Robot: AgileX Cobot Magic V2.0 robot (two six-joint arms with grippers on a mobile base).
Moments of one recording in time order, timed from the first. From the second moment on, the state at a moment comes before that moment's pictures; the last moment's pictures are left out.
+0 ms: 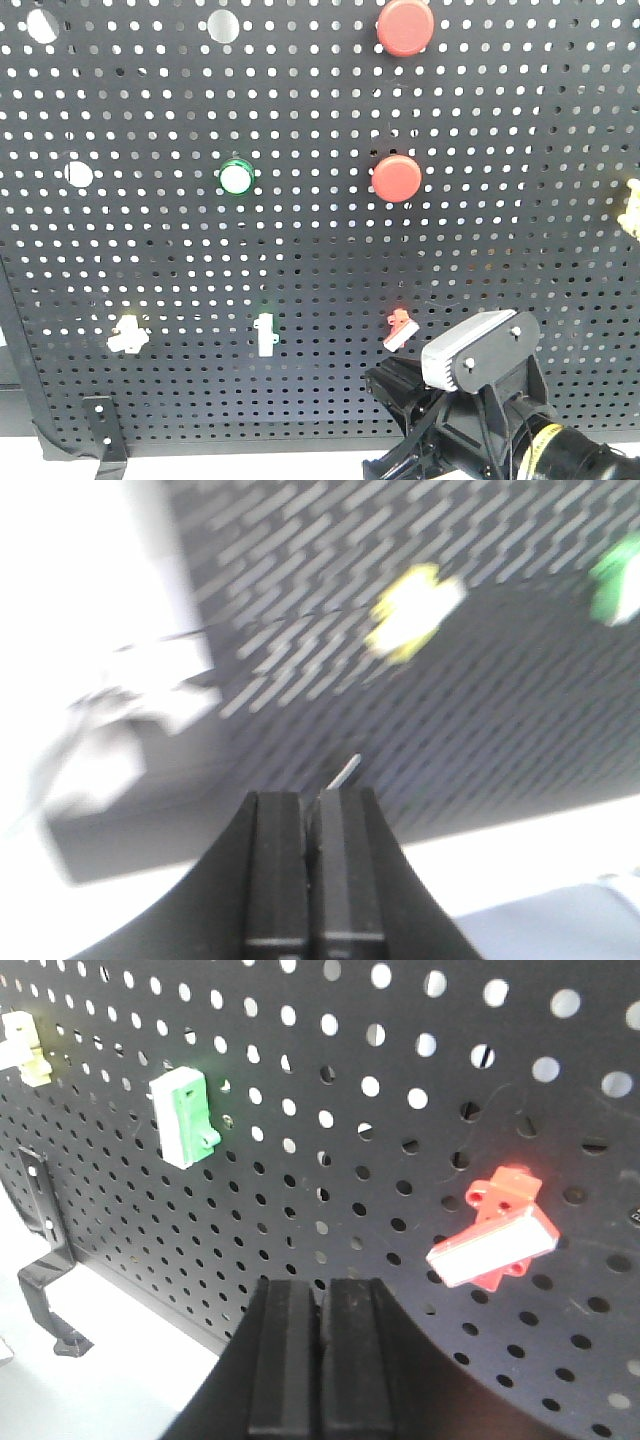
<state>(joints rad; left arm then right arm) -0.11 0.33 -0.08 0.01 -0.13 0.09 0.53 1.30 -0.69 -0.27 -0.32 0.20</state>
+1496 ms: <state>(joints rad) -0.07 -0.01 0.03 0.01 0.13 0.03 0.43 0.96 -0.61 -0.25 0.09 0.18</state>
